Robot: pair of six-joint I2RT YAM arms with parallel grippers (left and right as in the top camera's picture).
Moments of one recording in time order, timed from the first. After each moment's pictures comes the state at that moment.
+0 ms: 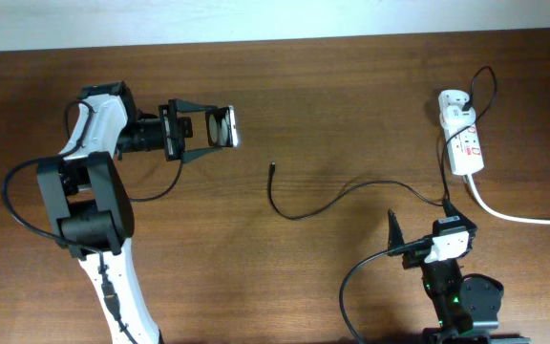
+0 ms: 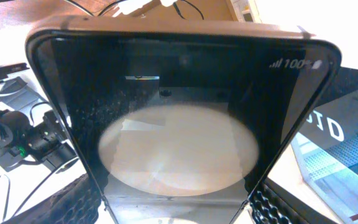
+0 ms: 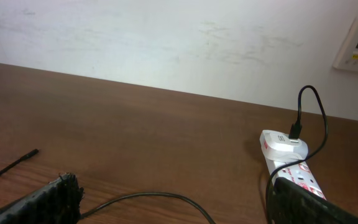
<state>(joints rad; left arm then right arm) 0.11 2.35 1.86 -1.68 1.52 -0.46 -0.04 0.01 0.01 -0.06 -0.17 -0.10</state>
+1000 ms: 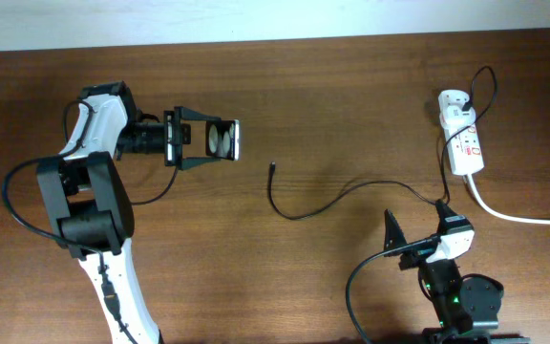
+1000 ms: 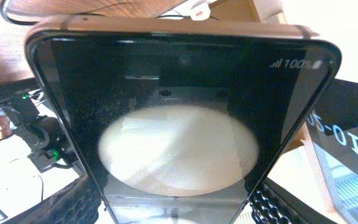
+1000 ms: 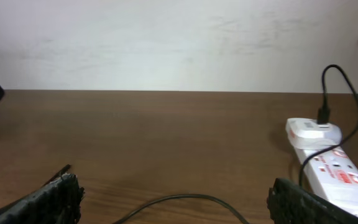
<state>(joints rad) 0.11 2.35 1.86 -1.68 1.38 -0.47 -0.04 0.01 0.01 -0.06 -0.23 0.07</state>
